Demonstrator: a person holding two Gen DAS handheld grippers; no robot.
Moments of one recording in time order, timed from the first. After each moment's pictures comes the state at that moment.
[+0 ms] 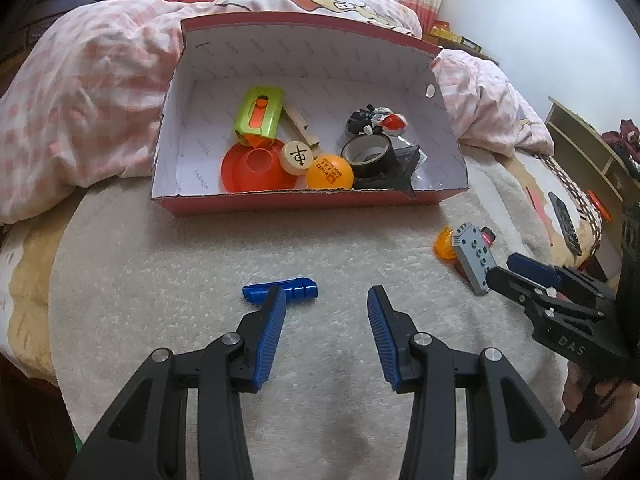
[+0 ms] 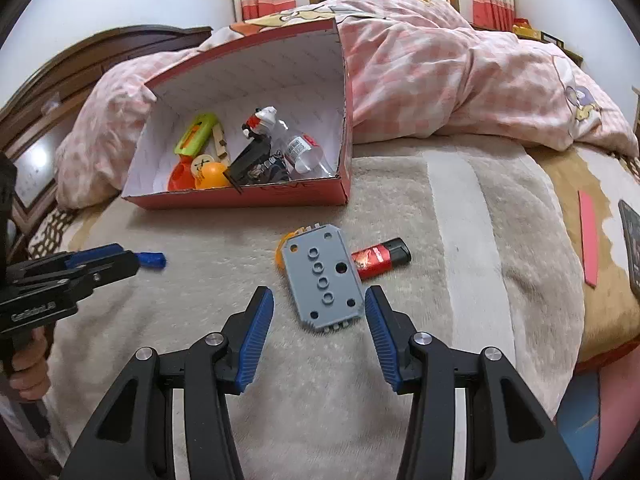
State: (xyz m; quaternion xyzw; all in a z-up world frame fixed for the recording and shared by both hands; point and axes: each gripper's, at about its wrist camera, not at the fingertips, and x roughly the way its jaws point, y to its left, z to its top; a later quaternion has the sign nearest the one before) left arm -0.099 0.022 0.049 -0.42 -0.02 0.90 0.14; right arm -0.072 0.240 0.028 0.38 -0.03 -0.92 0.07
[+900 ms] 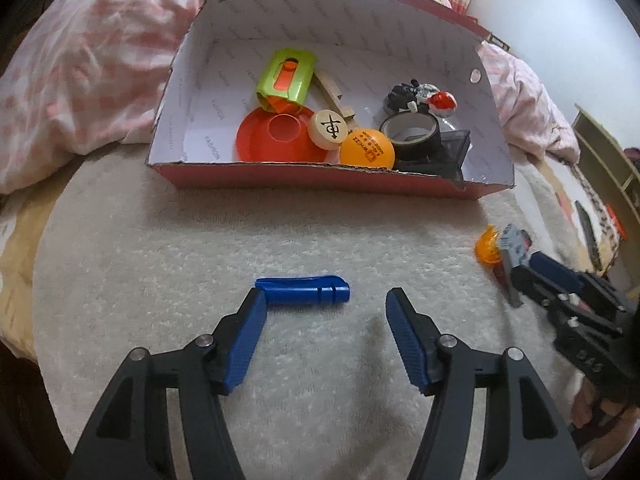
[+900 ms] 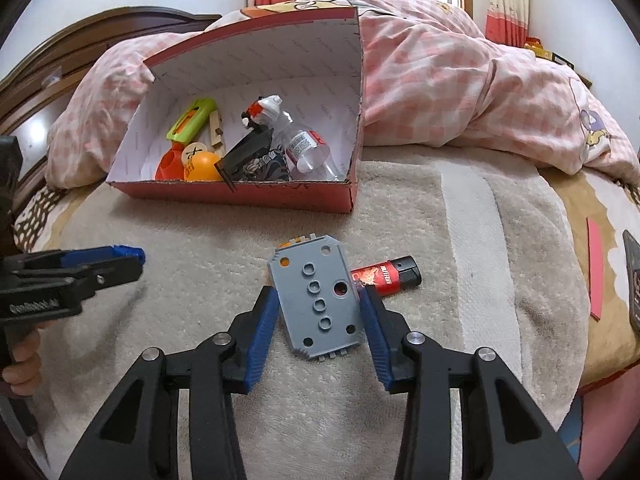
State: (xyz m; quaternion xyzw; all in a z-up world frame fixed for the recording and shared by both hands) left arm -0.122 0.022 0.020 -0.44 -0.04 0.89 0.10; right arm -0.088 0.235 0.020 0.38 -0.01 -0.92 0.07
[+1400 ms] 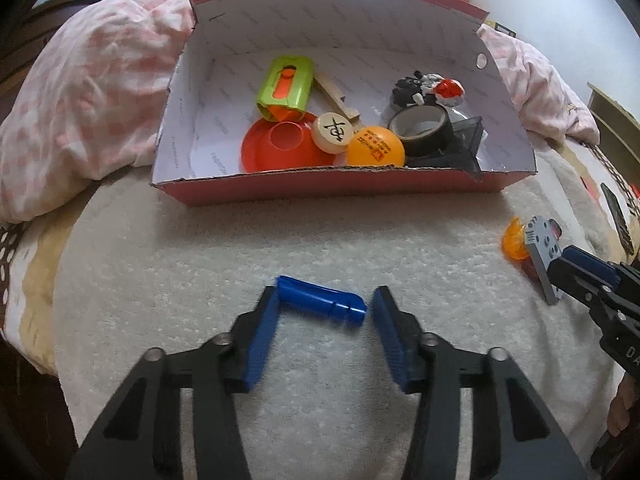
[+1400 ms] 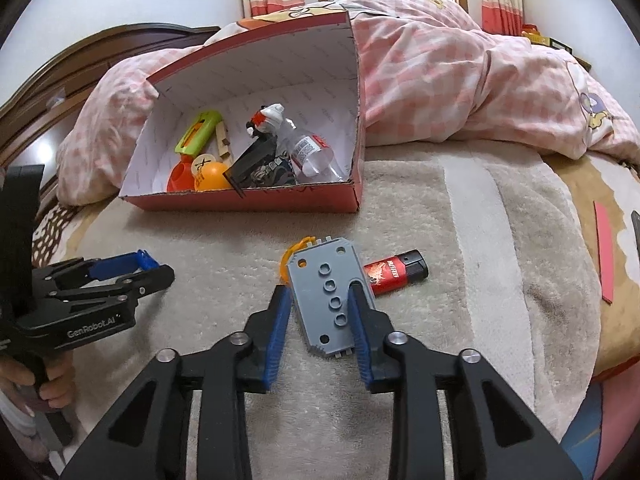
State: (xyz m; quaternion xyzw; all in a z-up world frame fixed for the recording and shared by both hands) left arm -0.124 0.033 0.015 -0.42 0.01 0.90 0.06; right arm -0.081 0.239 0.022 0.37 -0.04 -0.92 0.08
